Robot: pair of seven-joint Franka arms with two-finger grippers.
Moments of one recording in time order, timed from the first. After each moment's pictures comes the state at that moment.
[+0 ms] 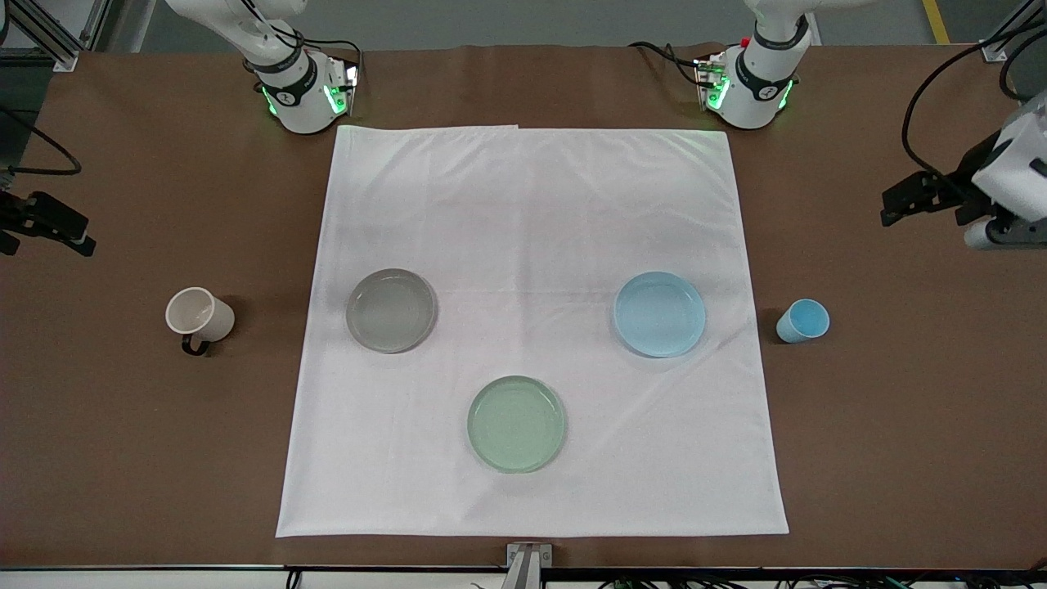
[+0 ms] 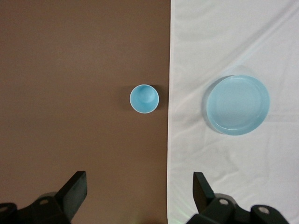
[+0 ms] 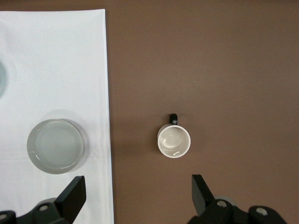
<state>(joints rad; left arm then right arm) 0.02 0.08 -0.08 -1.58 0.04 1.56 -0.05 0.02 0.06 -0.11 -1.52 -0.01 1.64 -0.06</state>
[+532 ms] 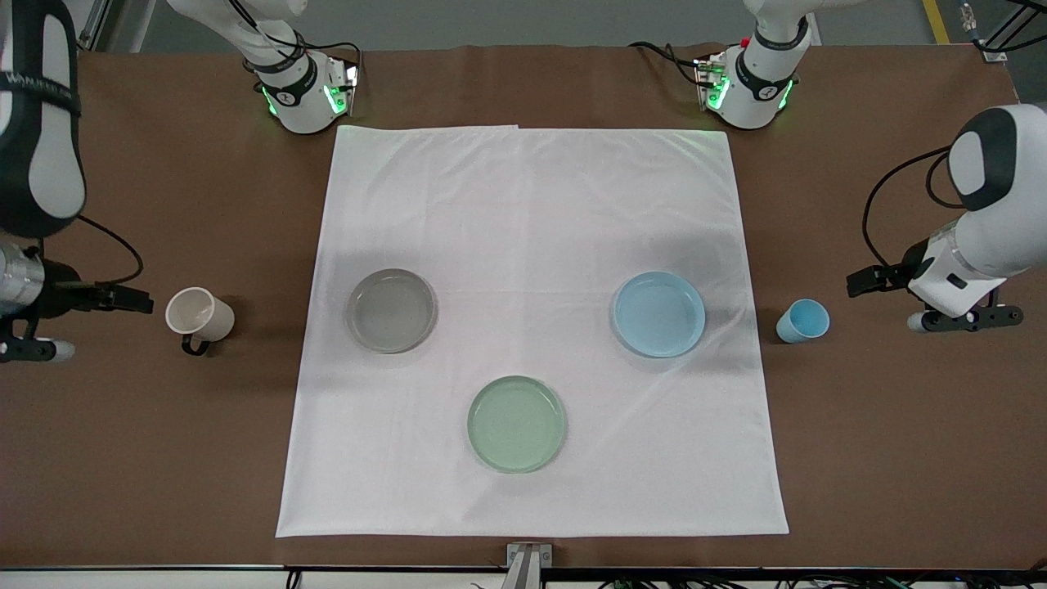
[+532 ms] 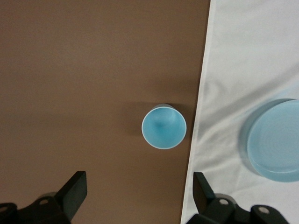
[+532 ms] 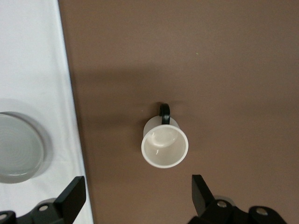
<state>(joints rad) 0.12 0.15 -0.08 -1.94 0.05 2.02 -0.05 -0.04 0.36 -0.12 -1.55 -0.01 1.76 -0.13</state>
